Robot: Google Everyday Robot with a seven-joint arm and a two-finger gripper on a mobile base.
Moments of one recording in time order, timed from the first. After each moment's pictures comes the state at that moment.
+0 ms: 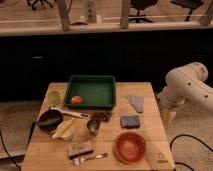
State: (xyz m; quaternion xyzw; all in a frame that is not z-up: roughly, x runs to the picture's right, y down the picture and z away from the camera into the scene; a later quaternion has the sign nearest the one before) arm 0.292 0.109 0.681 -0.28 0.02 0.03 0.96
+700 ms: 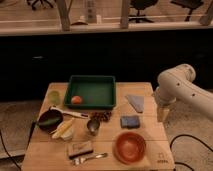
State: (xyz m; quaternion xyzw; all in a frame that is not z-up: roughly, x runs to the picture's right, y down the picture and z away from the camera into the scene) arm 0.278 0.105 0.726 -0.27 0.01 -0.01 0.96
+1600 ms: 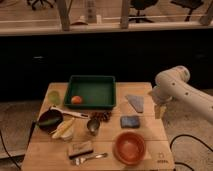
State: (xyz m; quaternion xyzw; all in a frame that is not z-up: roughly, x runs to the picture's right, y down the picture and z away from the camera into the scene) arm 0.279 0.096 0.779 -0.26 -0.01 -0.05 0.96
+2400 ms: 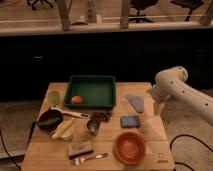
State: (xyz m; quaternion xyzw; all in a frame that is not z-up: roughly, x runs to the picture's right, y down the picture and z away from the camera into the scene) arm 0.288 0.086 0.817 -0.24 -0.03 -0.07 0.97
